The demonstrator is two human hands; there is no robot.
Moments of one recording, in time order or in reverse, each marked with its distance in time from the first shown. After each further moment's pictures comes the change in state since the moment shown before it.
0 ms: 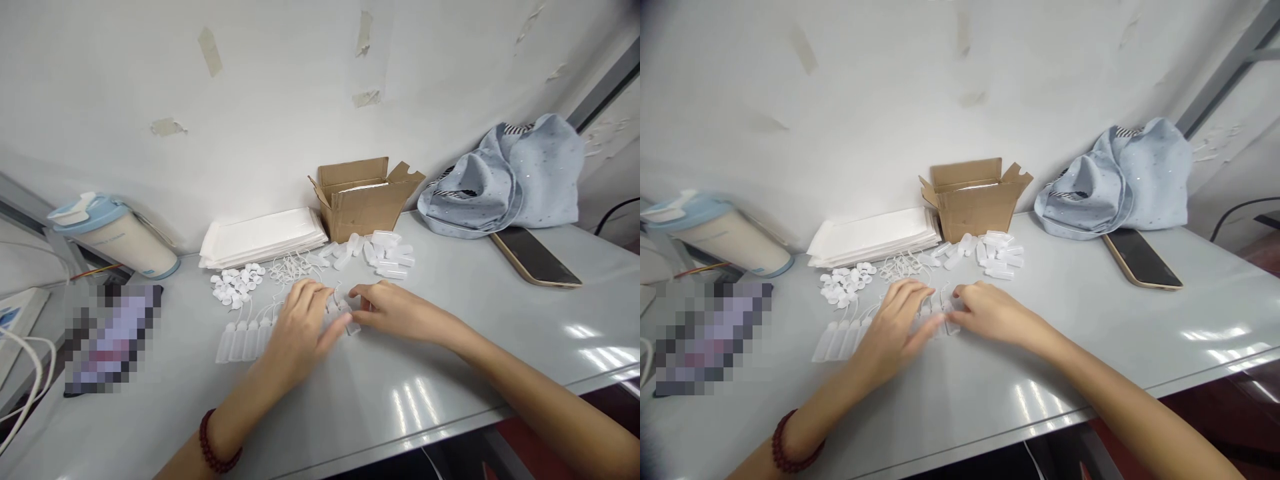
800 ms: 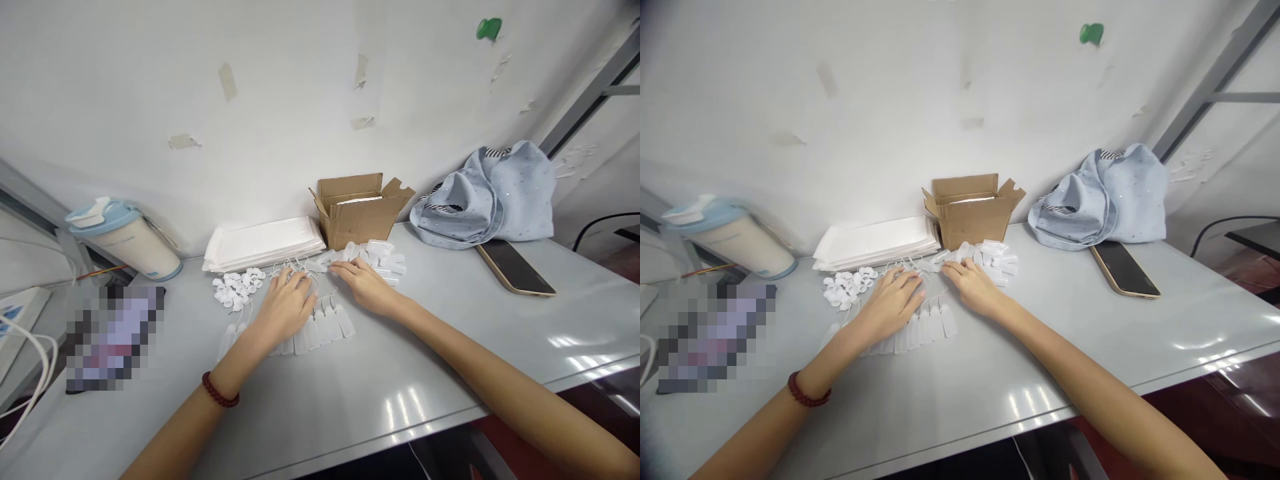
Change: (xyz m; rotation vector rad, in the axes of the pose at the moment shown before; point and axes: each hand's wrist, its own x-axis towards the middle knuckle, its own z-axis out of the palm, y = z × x) left_hand 0.018 -0.047 0.004 0.205 -0.117 -0.086; right_hand 0.057 0.042 0.016 -0.365 0.337 -0.337
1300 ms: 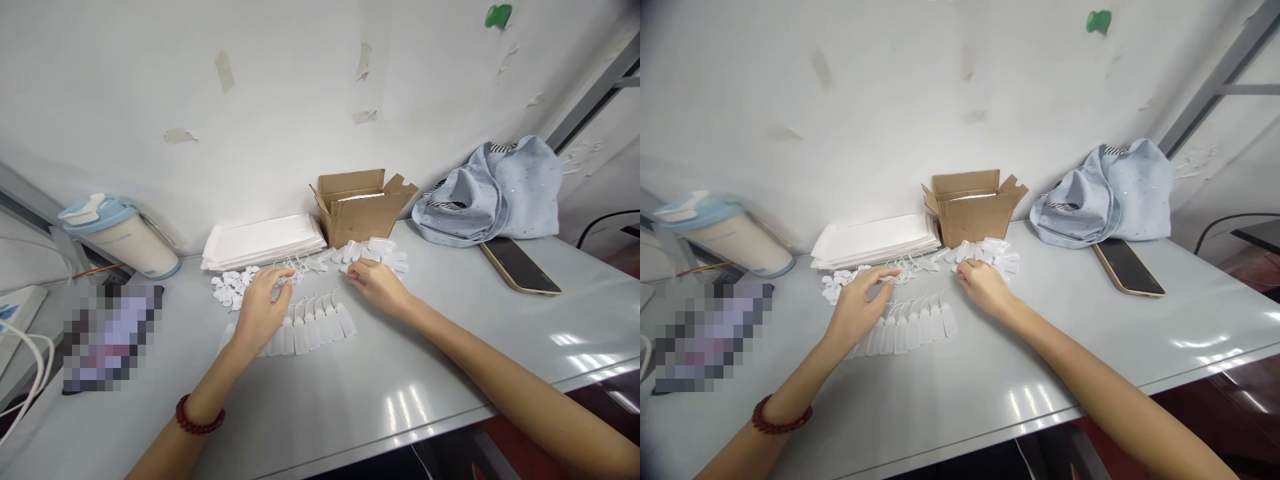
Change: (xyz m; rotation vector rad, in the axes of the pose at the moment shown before) left_hand -0.010 0.001 -0.033 -0.509 0.197 -0.380; right_hand -0.007 -0.002 -0.013 0.071 0.081 0.201
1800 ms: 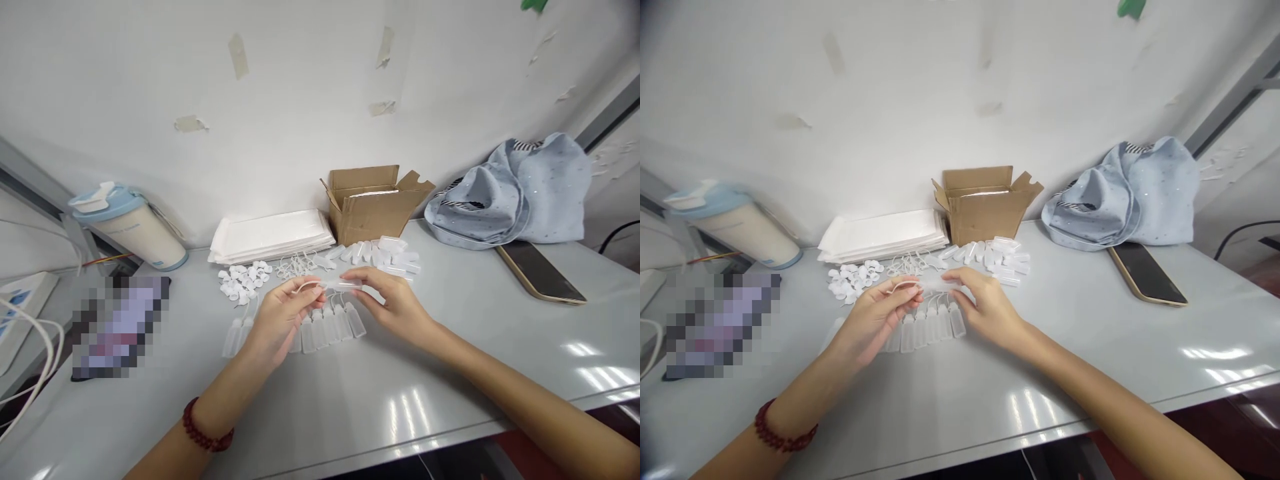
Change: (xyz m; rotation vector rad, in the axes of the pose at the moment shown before) left_hand -0.017 0.020 0.013 -0.965 -0.108 -0.494; right_hand -0.024 -0.042 -0.012 0.405 0.212 -0.160
